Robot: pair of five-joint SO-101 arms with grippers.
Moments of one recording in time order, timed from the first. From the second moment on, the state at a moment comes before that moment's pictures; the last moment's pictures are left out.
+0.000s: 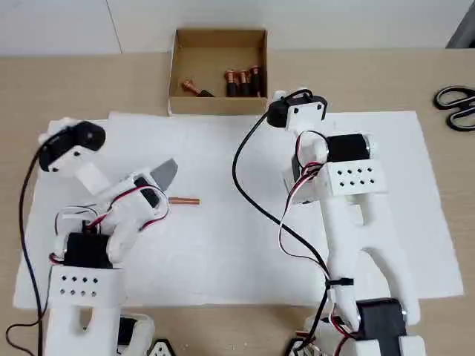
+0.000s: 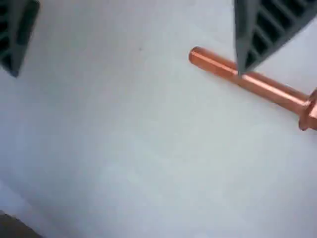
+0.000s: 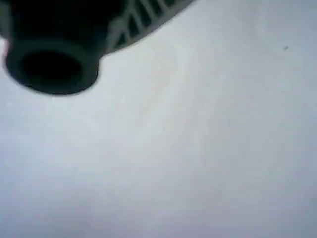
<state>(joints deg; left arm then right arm) 0.1 -52.7 46.1 65.1 42.0 -10.0 -12.2 12.7 84.7 9.7</state>
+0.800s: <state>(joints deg) 0.1 -6.2 18.8 81.3 54.1 -10.1 -12.2 12.7 84.7 9.7</state>
